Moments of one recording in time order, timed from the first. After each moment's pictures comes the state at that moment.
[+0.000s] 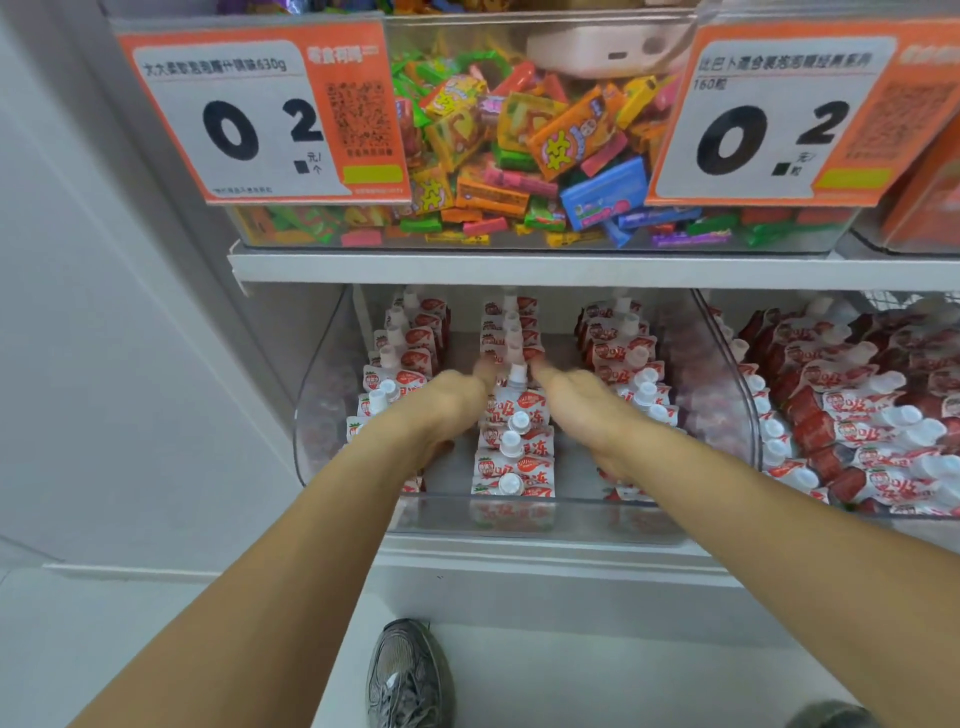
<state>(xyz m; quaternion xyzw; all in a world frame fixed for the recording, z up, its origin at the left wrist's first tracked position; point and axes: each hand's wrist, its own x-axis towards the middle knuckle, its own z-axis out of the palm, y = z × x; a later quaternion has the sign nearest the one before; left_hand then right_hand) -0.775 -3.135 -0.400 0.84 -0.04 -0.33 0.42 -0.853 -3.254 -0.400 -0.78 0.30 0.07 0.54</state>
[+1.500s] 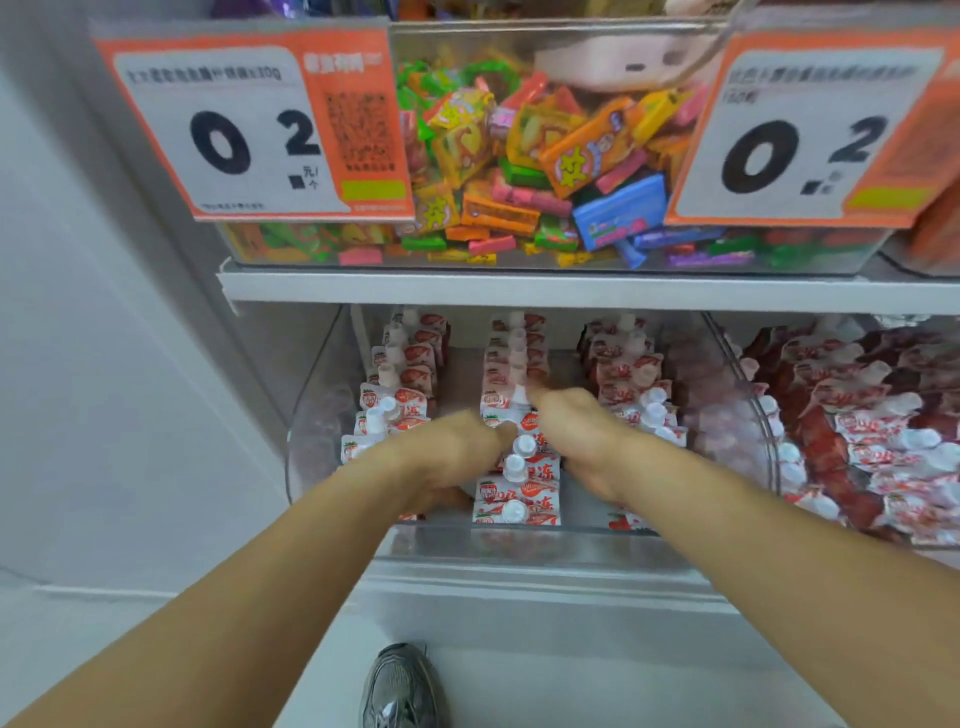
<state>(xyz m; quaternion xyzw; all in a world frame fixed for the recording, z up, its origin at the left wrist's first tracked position) -0.783 -3.129 -0.406 0.82 -0.13 -0.42 0.36 -0.832 -3.255 -0.420 -0.70 0.32 0.07 0.63</state>
